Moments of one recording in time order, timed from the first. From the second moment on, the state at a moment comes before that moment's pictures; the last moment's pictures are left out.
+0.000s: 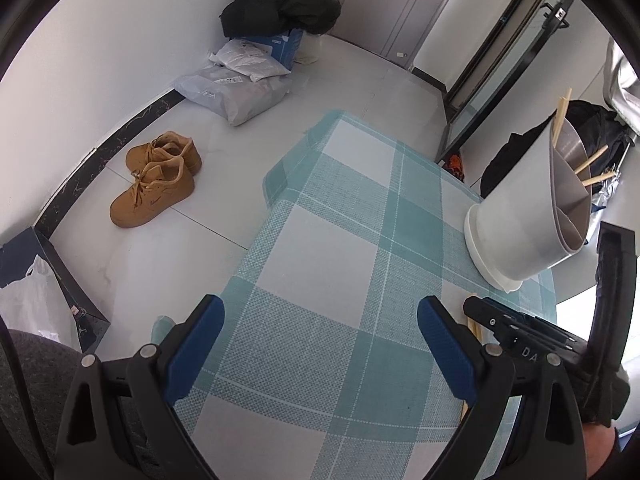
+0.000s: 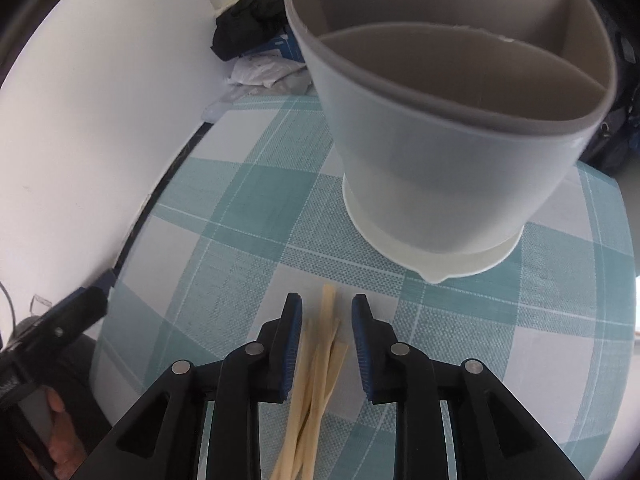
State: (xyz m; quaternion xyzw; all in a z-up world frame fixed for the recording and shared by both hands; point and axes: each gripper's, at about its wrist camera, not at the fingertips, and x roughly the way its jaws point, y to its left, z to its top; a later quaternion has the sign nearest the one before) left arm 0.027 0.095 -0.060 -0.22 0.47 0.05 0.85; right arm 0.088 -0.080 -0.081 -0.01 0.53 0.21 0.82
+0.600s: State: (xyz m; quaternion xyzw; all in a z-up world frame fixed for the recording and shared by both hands) left arm 0.034 0.049 -0.064 -0.17 0.51 -0.06 0.84; right arm 0.063 -0.186 -0.039 0.21 0.43 0.20 0.86
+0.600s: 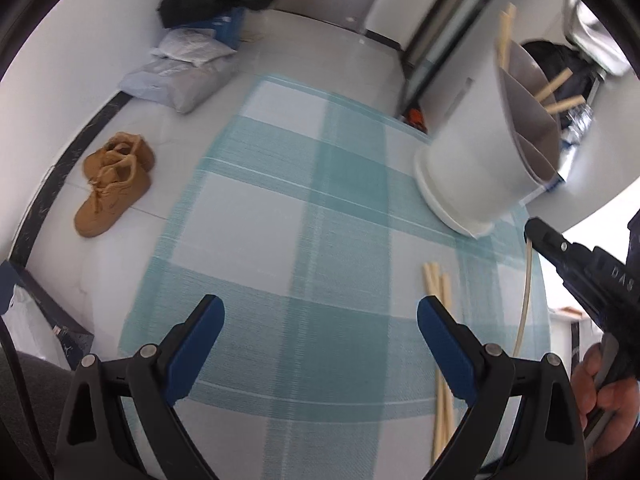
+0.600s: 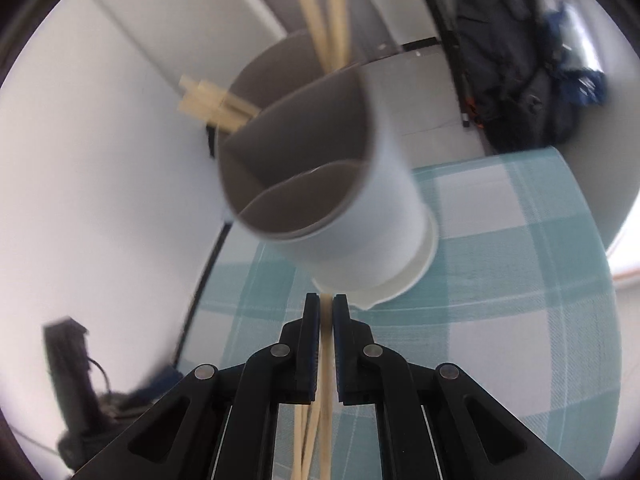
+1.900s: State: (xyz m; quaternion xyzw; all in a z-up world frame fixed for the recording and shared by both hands) left arm 0.062 -0.035 -0.077 -0.10 0.62 -0.06 0.78; right arm 0.050 -0.298 -0.071 0.42 0.33 0.14 0.83
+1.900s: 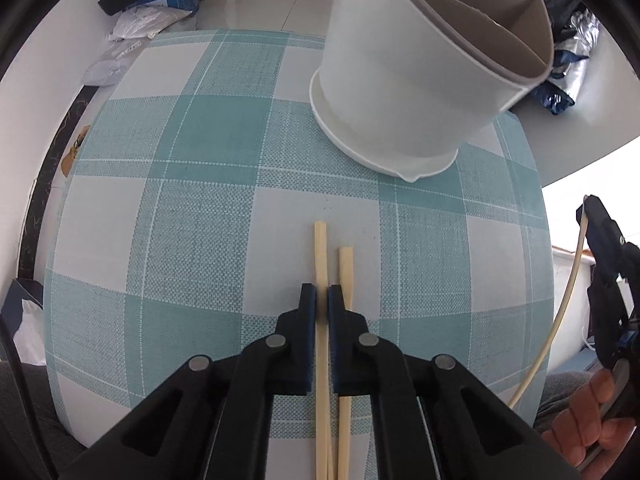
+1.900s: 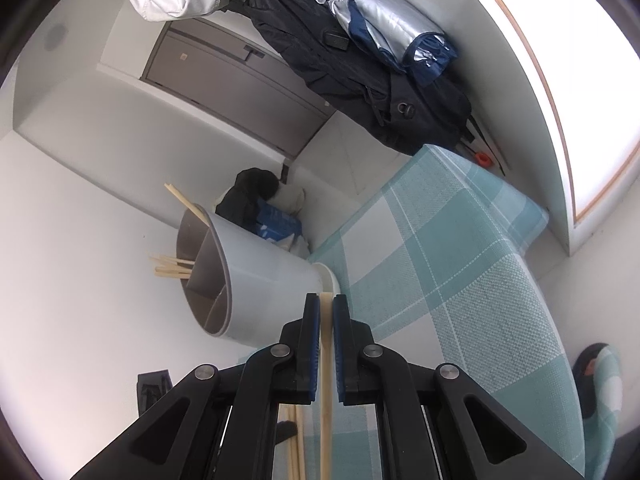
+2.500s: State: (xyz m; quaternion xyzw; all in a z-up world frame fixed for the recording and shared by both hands) left arm 0.038 -0.015 -0.027 -0.13 0.50 -0.10 0.85; right arm 0.035 -0.273 -0.050 0.34 0.31 0.16 0.87
